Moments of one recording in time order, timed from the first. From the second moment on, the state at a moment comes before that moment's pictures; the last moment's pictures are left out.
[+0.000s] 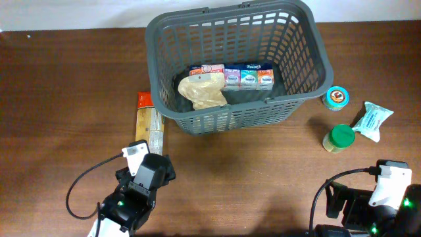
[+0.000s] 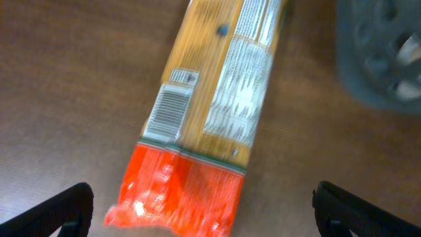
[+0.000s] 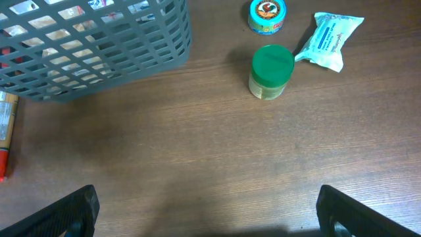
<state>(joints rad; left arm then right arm) -0.48 0.84 0.42 -0.54 -0.44 -0.65 -0.14 0.60 1.29 -1.53 -0.10 0.07</state>
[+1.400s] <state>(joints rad) -0.40 1.20 0.17 0.20 -0.51 -0.53 -0.14 0.60 1.29 -1.53 -0.10 0.07</state>
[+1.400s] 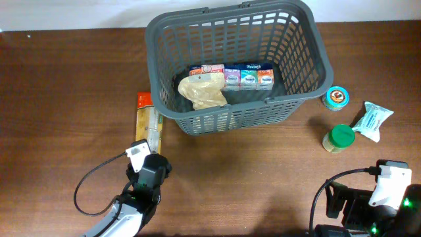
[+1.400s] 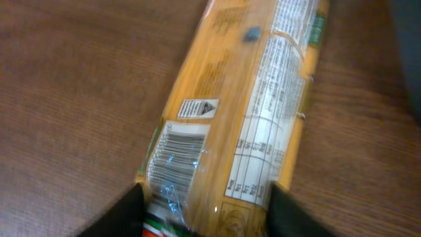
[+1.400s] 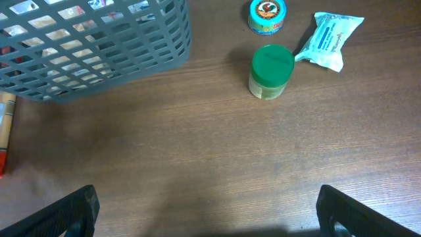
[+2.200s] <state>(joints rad) -0.34 0.76 0.21 0.14 -0.72 -0.46 -0.14 0.60 1.29 -1.53 -0.10 0.07</state>
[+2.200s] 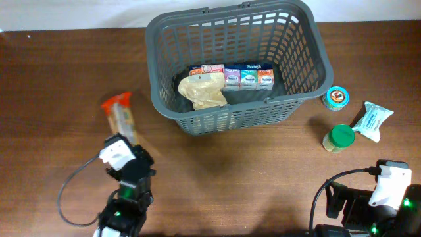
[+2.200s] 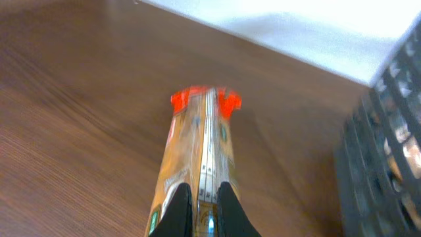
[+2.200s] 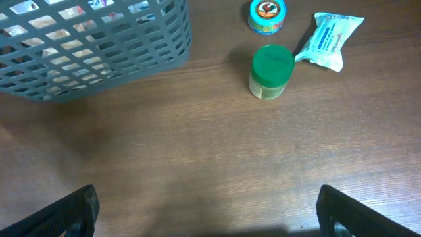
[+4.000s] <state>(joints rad) -0.20 0.84 1.13 -0.90 -0.57 -0.80 -0.14 0.60 1.29 -1.53 -0.10 0.07</state>
